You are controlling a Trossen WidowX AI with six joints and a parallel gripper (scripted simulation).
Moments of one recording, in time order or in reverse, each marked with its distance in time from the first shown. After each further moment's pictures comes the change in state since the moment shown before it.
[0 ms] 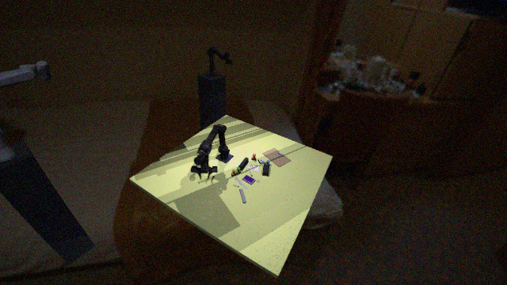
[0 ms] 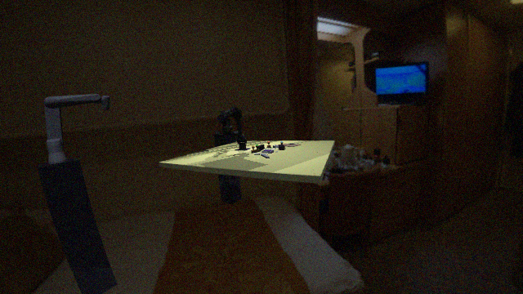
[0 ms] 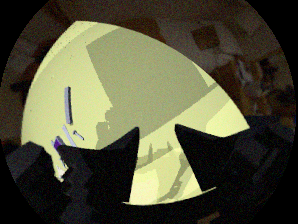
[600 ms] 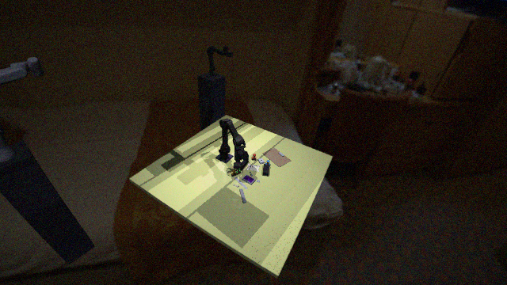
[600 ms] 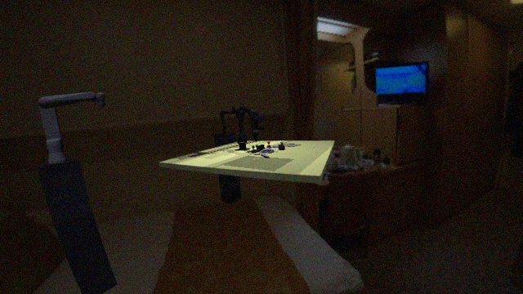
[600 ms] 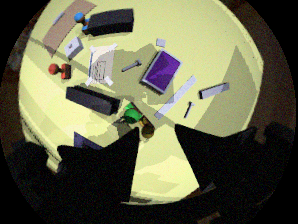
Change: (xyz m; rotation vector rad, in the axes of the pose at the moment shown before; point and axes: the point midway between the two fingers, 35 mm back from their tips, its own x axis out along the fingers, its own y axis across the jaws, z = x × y) arm -0.039 0.255 -0.125 -1.413 0.165 0.295
